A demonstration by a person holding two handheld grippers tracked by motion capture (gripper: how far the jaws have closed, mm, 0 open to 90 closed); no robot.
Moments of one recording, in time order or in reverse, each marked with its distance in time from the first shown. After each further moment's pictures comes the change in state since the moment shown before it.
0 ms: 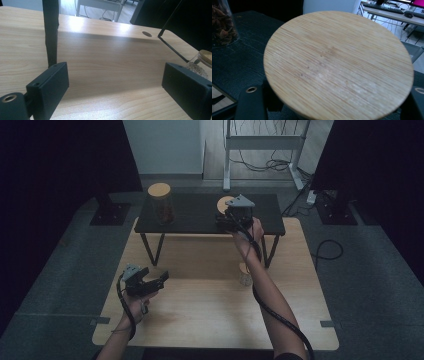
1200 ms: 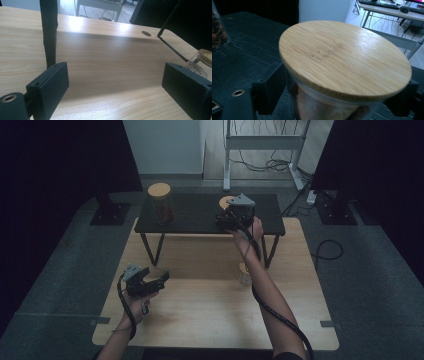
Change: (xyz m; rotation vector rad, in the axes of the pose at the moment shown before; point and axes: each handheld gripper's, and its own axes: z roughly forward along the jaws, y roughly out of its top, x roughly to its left) left arm -0.001 0.000 0.000 0.001 -0.003 0.004; right arm 0.001 0.001 0.006 0.011 -0.026 0.040
